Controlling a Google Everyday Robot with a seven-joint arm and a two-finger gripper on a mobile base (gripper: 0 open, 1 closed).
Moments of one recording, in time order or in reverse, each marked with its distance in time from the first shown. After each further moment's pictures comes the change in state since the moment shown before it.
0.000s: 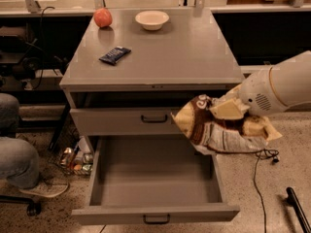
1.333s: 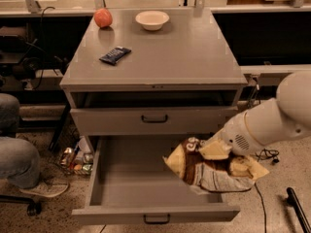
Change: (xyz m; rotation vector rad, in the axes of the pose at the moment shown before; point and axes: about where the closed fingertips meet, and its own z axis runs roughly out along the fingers) arm 0.079 0.048 0.068 -0.135 0.150 0.108
